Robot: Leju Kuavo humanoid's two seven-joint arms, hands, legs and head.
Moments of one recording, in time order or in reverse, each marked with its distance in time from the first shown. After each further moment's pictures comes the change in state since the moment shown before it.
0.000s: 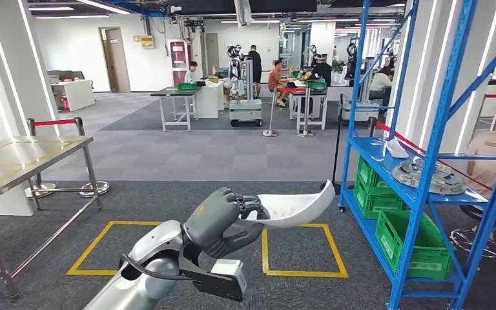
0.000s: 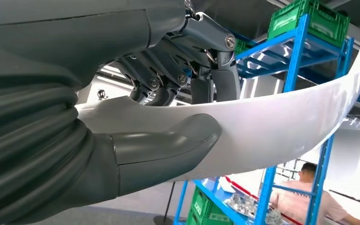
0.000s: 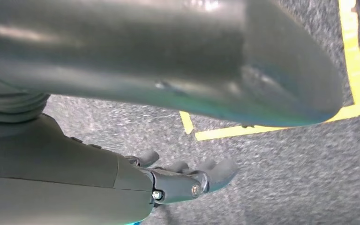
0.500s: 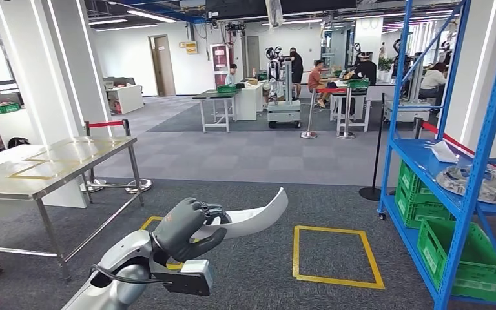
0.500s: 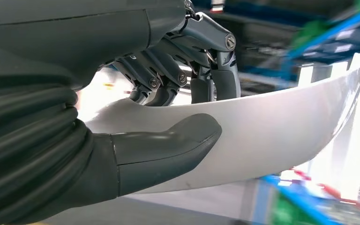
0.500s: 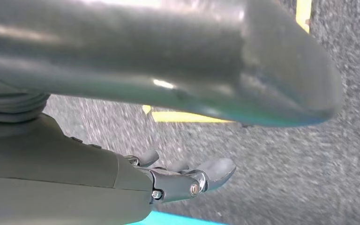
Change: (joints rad) left arm 0.057 0.165 0.025 0.004 0.003 0.024 0.007; right arm 0.000 -0.011 -0.027 -0.003 0.056 -0.010 -0.080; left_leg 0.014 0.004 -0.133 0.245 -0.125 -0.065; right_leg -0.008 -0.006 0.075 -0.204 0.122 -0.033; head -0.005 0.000
